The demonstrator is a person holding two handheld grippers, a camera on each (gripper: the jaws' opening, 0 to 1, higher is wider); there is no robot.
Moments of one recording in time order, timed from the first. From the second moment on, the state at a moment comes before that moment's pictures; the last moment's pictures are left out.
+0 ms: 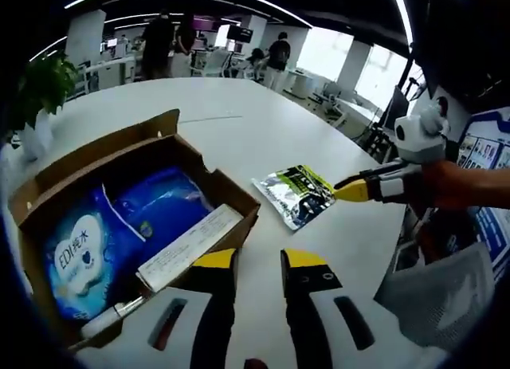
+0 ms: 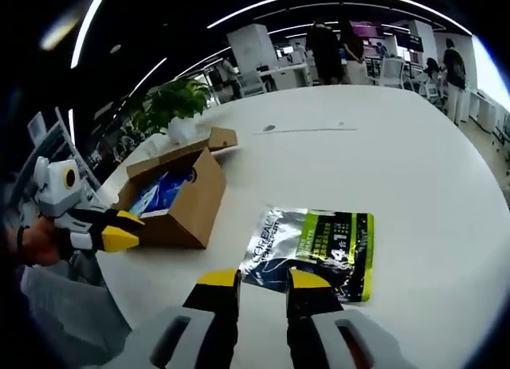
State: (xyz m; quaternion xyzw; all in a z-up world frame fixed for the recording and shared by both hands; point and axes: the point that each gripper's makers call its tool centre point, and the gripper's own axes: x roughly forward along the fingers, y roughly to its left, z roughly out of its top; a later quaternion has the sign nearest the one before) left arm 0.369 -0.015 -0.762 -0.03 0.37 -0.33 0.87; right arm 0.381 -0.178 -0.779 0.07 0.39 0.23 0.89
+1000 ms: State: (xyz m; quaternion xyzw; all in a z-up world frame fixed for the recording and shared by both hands) left arm 0.384 0.113 -0.732 -0.02 0.32 -0.29 0.90; right arm 0.421 -0.085 -0.746 0.03 0.37 0.29 0.88
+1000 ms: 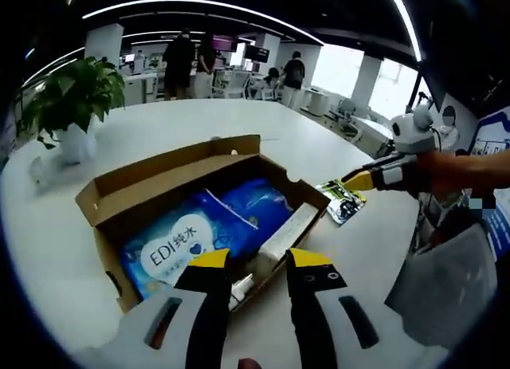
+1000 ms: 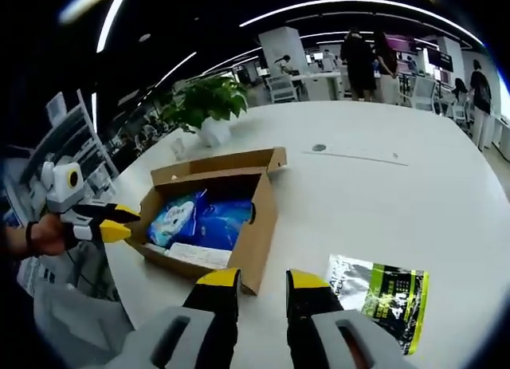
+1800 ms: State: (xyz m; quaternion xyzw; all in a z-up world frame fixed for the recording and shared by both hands) left arm 0.373 0.231 -0.728 -0.04 0.31 -0.21 0.93; right arm 0.443 0.034 -0.752 0.00 0.37 0.37 0.85
